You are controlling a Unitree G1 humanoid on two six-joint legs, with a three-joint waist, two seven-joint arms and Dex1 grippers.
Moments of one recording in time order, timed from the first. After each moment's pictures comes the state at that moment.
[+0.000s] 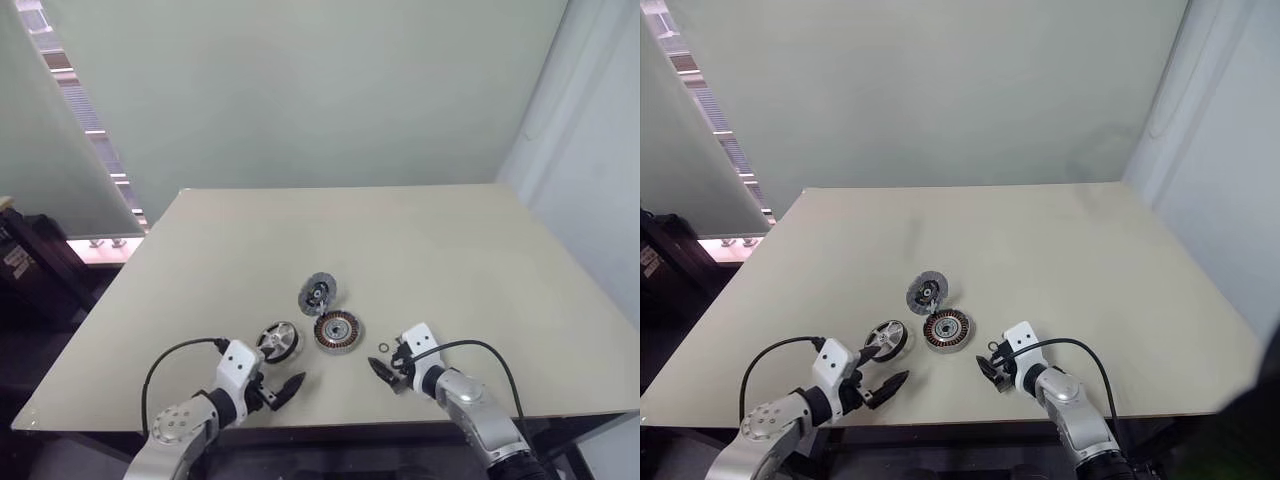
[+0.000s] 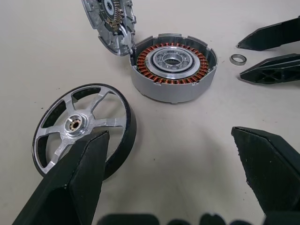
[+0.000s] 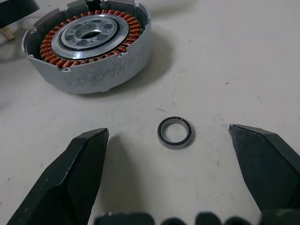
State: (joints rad) left arm 0.25 0.45 -0.03 -0.24 -0.24 0.29 -0.62; right arm -0.08 -0.19 0.24 0.19 0.07 0.25 0.45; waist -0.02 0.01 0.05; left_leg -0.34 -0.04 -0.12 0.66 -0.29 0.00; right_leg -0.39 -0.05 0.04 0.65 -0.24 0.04
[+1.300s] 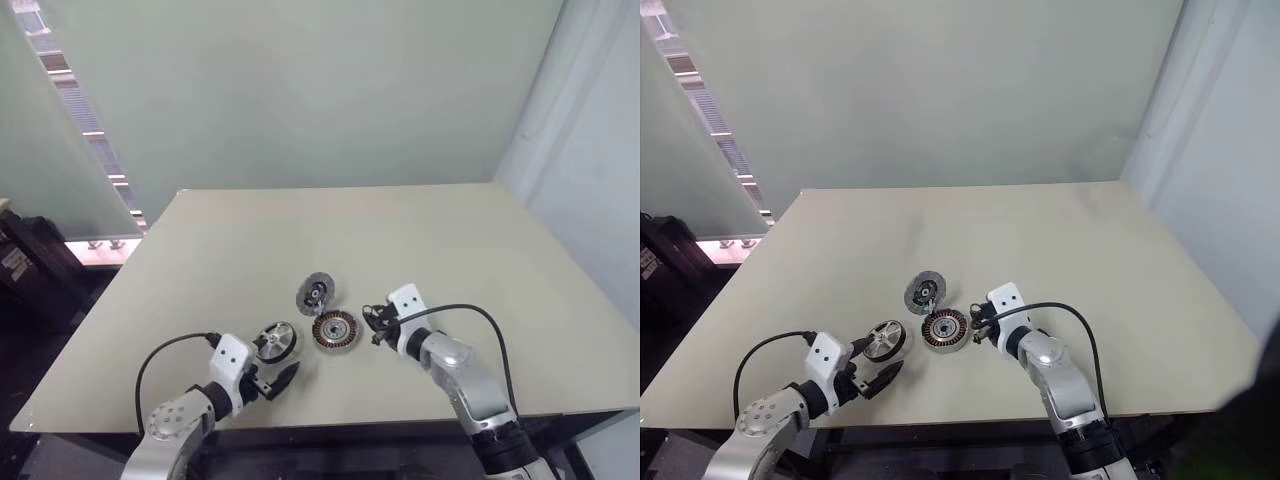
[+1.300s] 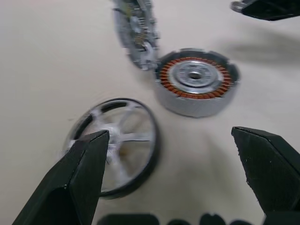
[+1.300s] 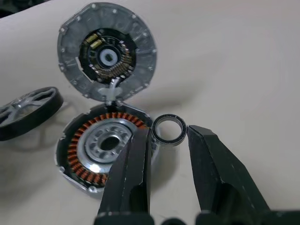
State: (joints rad) left arm 0.21 0.44 0.04 -0.20 -0.24 0.26 -0.60; right arm -0.26 -0.10 0.24 -0.01 0.06 0.50 0.41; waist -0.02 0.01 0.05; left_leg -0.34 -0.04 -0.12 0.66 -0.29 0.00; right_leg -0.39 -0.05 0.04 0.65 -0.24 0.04
